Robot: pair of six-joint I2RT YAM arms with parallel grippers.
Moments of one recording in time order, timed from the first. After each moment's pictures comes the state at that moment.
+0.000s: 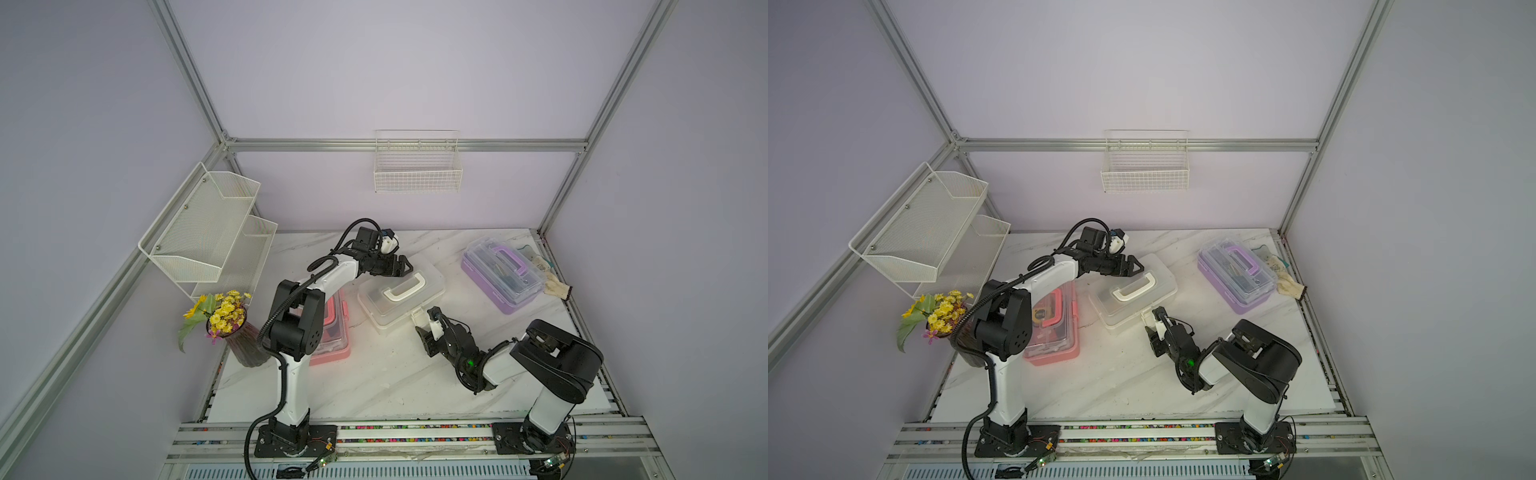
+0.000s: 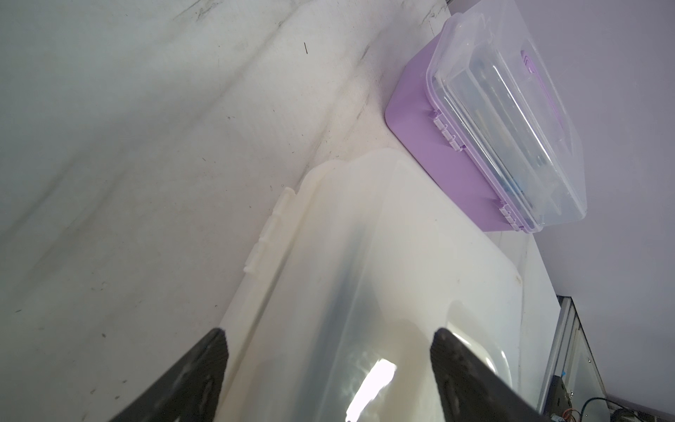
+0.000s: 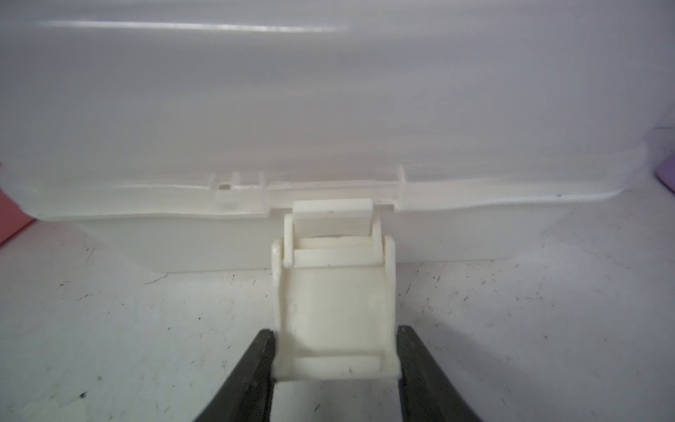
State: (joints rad) left arm -0.37 2.06 1.63 -0.40 0.52 -0.27; right arm 0.78 1.72 0.39 0.94 0.25 0.10
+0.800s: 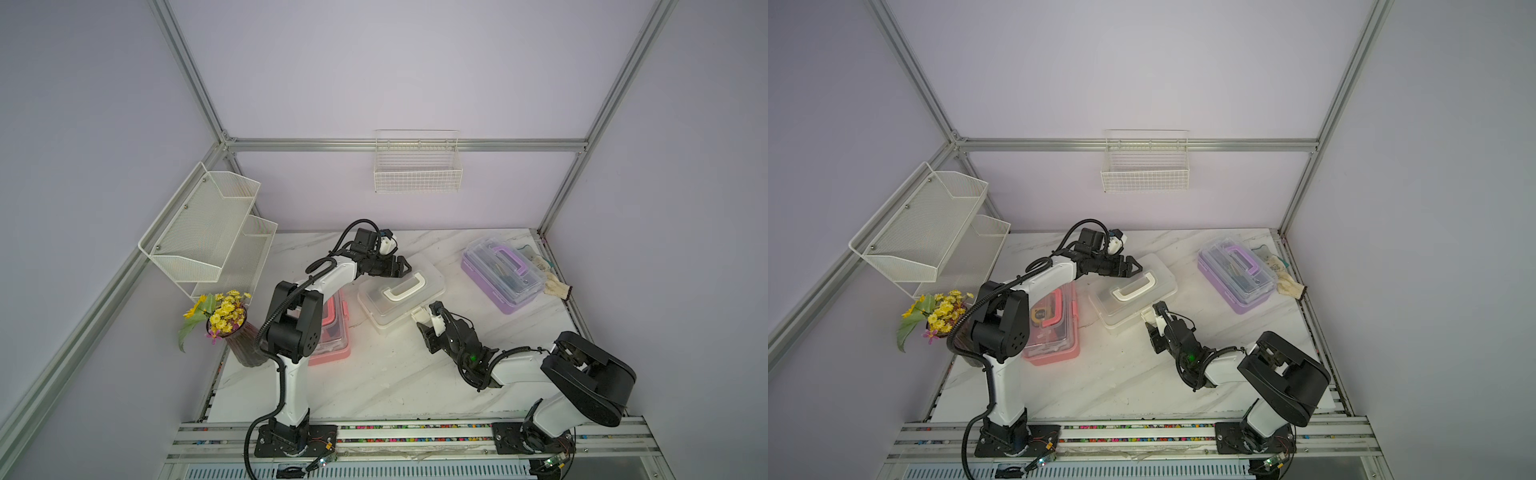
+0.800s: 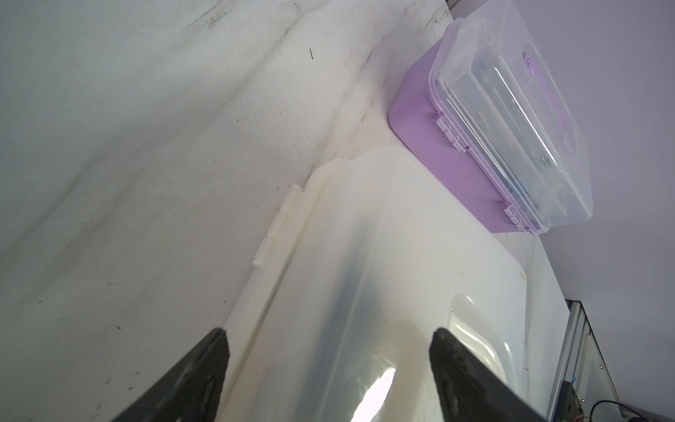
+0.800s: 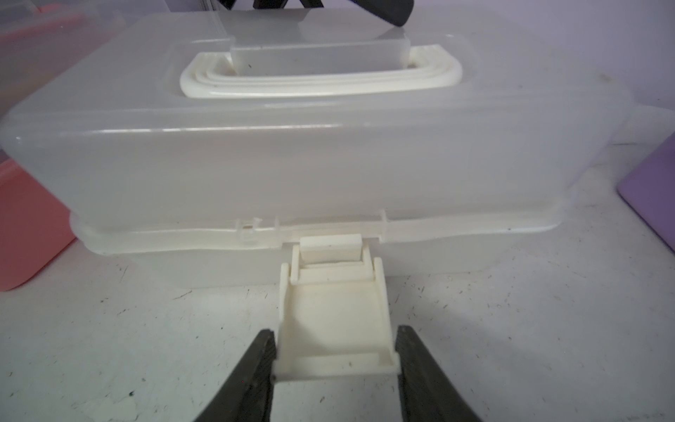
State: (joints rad) left arm -0.37 2.03 1.59 -0.37 0.50 -0.27; right arm 0.79 1.55 0.43 0.72 0.27 0.12
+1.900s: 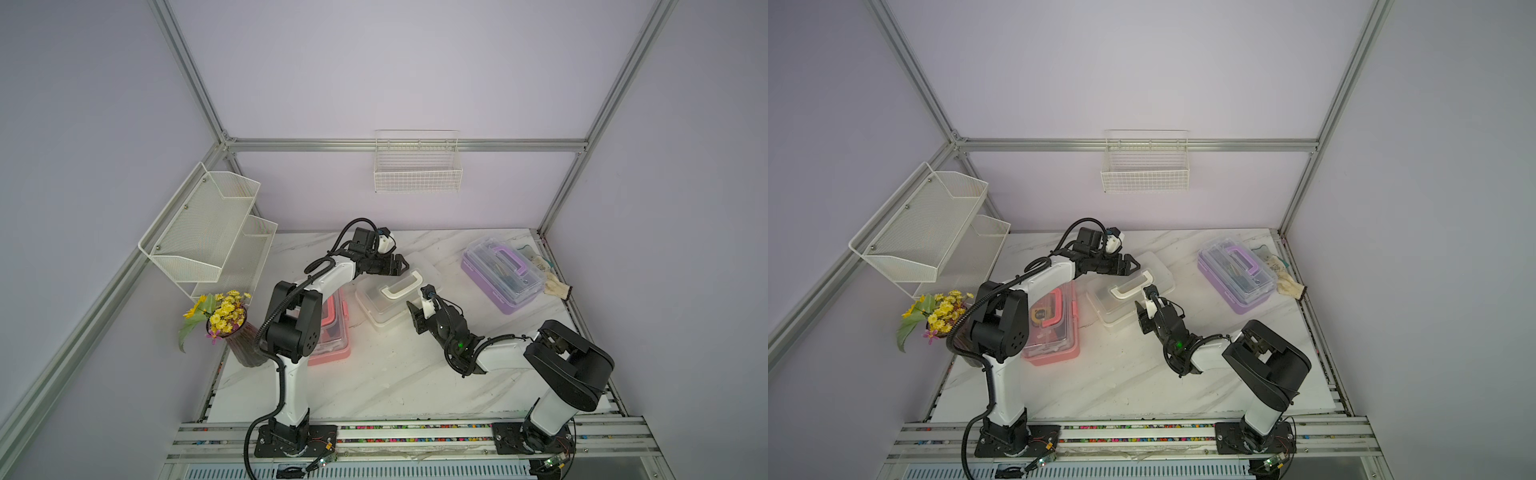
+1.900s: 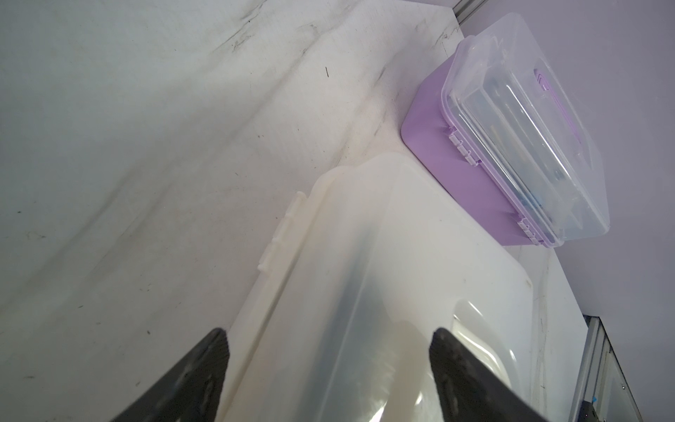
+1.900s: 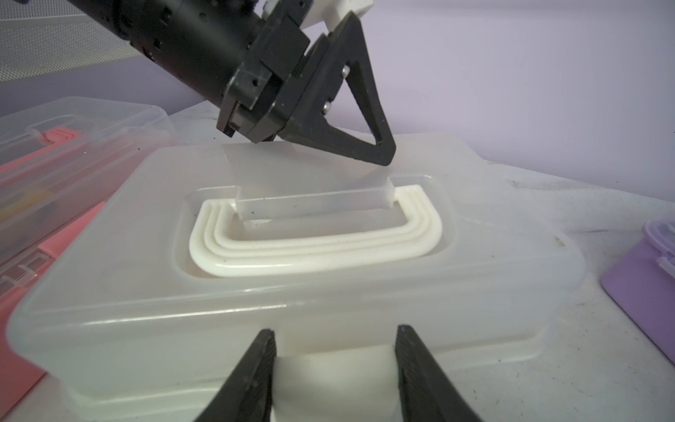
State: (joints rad) left arm -0.36 2.03 1.59 -0.35 0.48 -0.27; right arm 0.79 1.68 0.60 0.84 0.32 0.08
